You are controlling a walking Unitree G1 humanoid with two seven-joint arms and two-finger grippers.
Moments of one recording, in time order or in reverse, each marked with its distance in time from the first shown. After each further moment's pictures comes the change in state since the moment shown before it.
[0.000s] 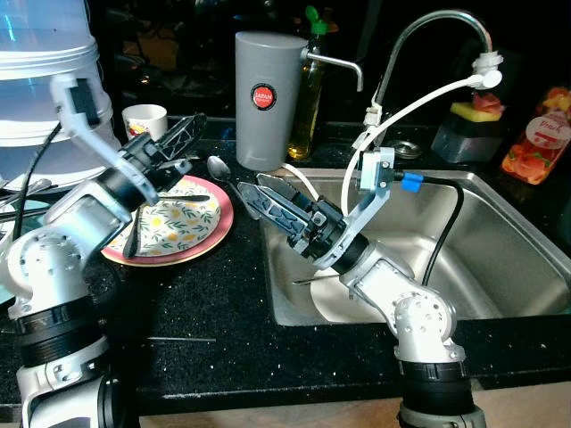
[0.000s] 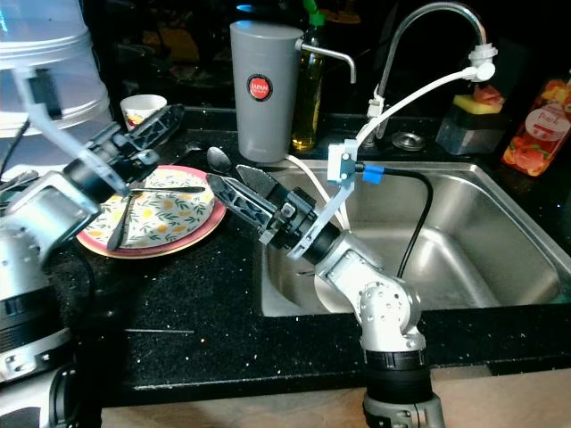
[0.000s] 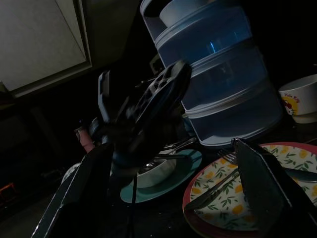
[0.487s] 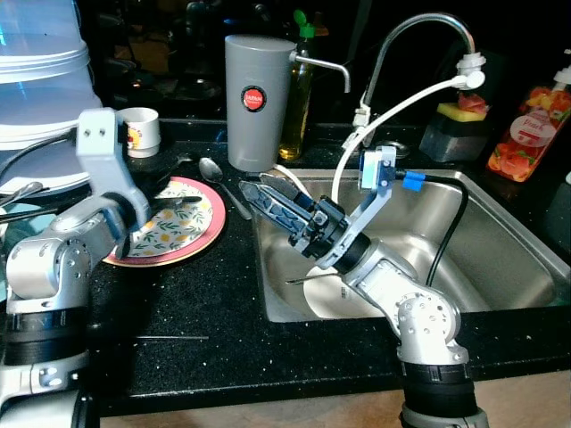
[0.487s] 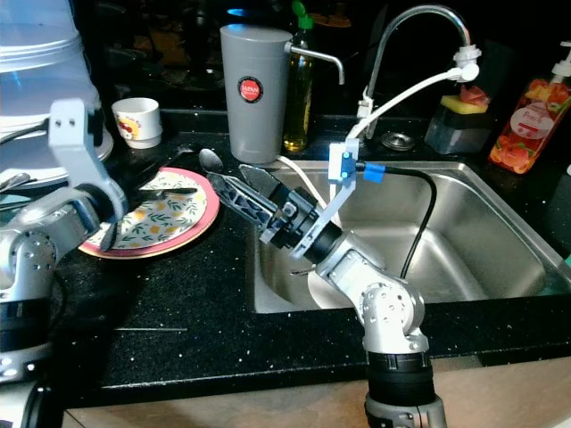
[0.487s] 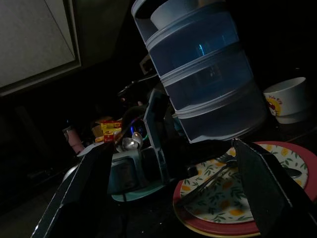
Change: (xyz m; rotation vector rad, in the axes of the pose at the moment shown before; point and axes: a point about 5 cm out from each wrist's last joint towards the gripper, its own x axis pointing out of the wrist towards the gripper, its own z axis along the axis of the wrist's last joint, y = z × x) left arm -0.024 0.068 -0.007 0.520 0.374 0.872; right arm -0.002 -0.001 0.004 -0.028 0.006 -0.039
